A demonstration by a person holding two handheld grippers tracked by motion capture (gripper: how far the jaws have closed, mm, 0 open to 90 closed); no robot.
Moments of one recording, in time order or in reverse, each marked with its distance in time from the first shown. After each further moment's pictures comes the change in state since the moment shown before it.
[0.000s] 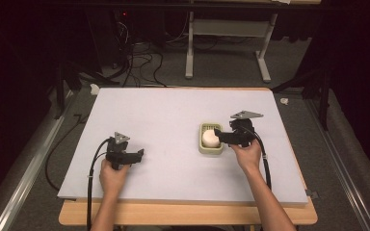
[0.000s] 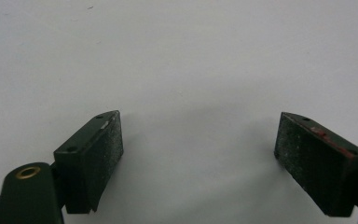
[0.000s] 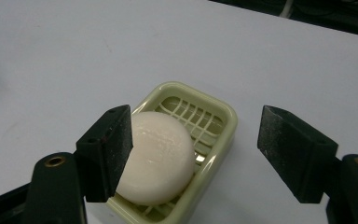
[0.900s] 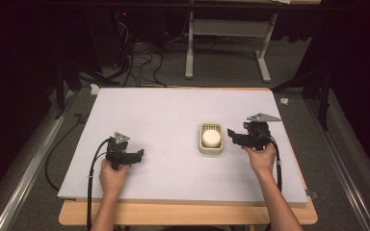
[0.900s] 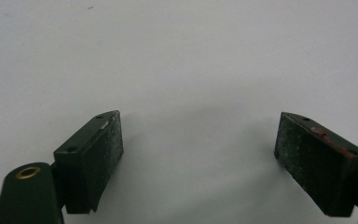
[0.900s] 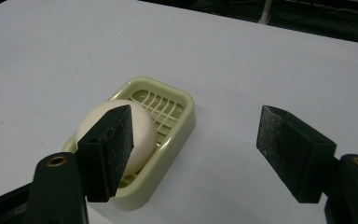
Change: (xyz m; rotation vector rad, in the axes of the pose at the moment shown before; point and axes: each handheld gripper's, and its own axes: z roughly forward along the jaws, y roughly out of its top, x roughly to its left) left arm 0.000 0.000 0.000 -0.002 0.002 0.000; right arm -0.023 -0.013 -0.033 -0.038 -0.049 0.038
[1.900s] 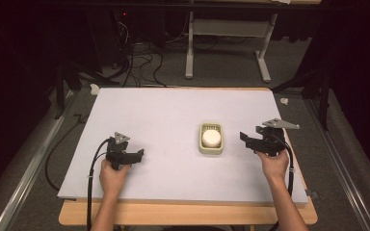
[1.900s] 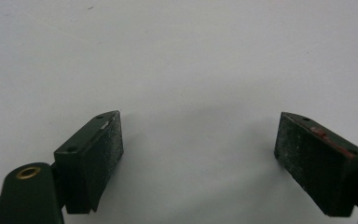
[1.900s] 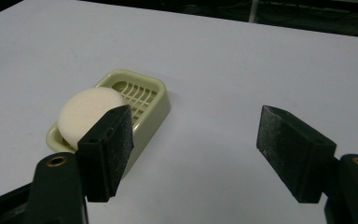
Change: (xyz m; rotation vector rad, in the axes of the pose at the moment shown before) left arm 0.000 0.000 0.000 0.000 0.001 0.002; right arm -0.024 -0.020 -0.027 -0.038 -0.019 0.050
